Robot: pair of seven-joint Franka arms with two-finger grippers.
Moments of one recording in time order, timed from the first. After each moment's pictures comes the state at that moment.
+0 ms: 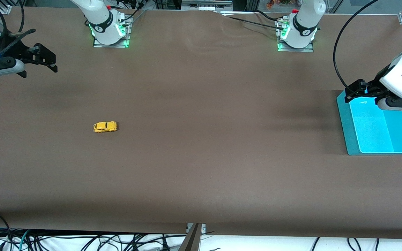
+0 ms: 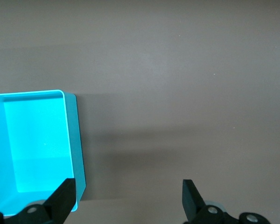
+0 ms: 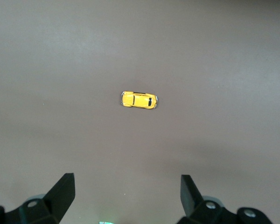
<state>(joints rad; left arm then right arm) 0.04 0.04 -0.07 -1.67 0.01 1.69 0.01 0.07 -0.11 0.01 -1.72 0.01 1.60 -0.12</state>
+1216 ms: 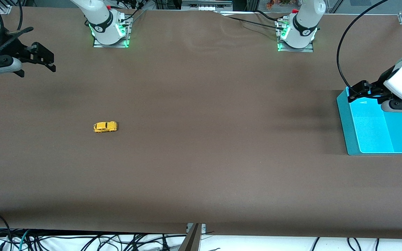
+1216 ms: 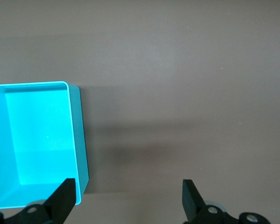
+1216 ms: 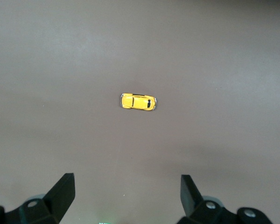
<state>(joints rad) 0.05 0.05 -0.06 -1.67 0.01 1.67 0.01 0.07 -0.11 0.01 -1.71 0.01 1.59 -0.12</state>
